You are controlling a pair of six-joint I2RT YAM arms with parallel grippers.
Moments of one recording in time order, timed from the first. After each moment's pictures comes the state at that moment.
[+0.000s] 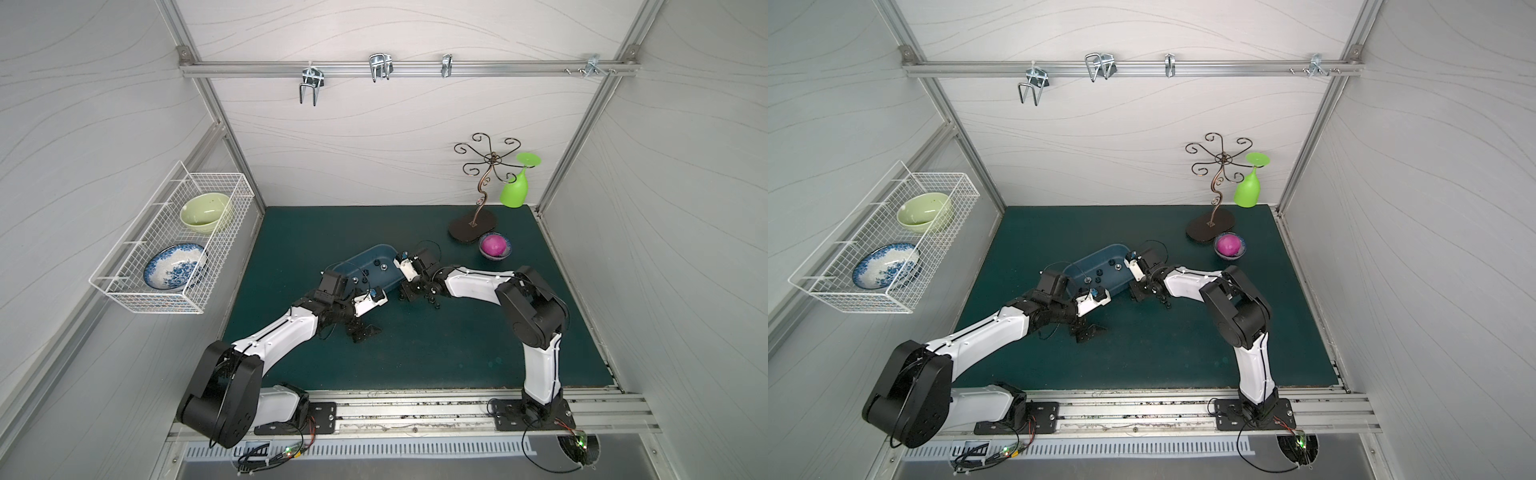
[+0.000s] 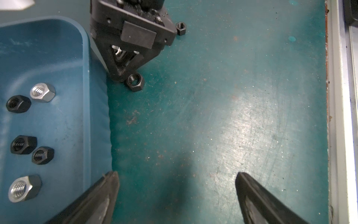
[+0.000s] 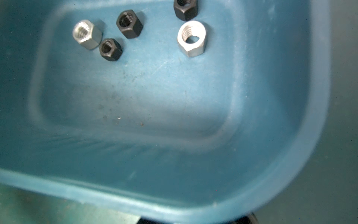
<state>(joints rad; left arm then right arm) -0.36 1.30 0.62 -0.31 0.56 0.69 0.75 1.99 1.23 -0.17 -0.16 0.08</state>
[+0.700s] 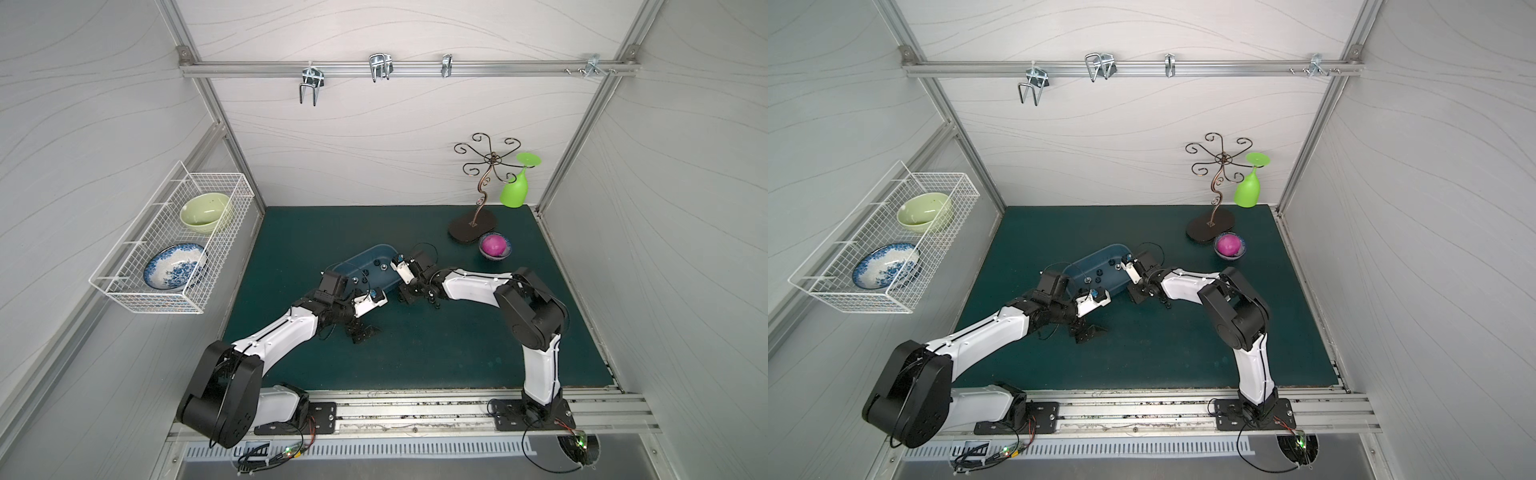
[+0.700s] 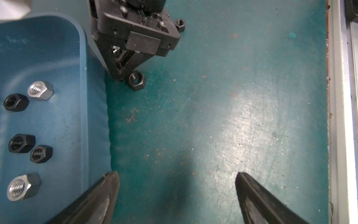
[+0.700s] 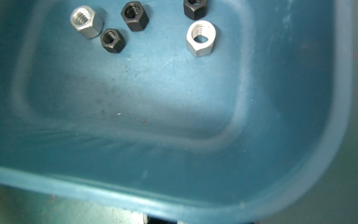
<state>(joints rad) -0.36 1.30 0.62 -0.33 0.55 0.70 0.78 1.99 1.23 -0.17 -0.10 0.03</state>
